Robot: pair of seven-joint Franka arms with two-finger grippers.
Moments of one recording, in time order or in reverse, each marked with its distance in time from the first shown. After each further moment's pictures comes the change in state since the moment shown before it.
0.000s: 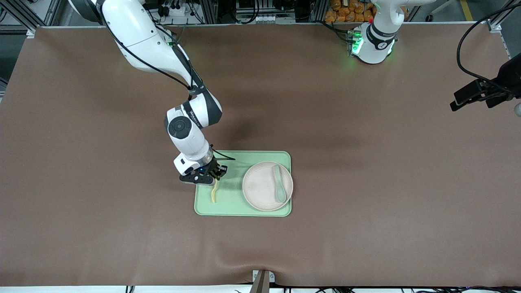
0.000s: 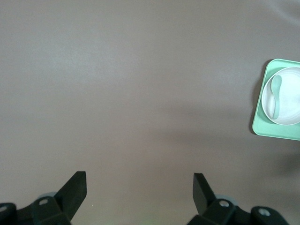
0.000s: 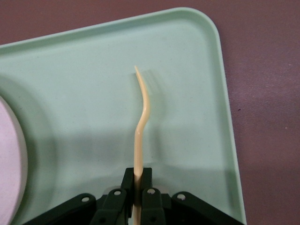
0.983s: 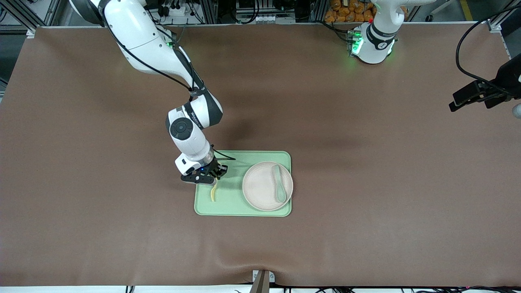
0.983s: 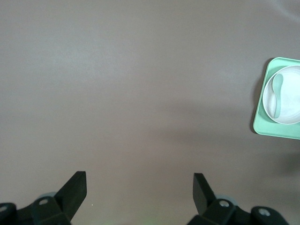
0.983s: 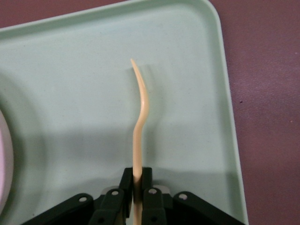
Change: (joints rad) left arm 0.000 0.003 0.000 -0.005 0.000 0.000 0.000; right arm 0.001 0.017 0.003 -0.003 0.000 0.005 0.000
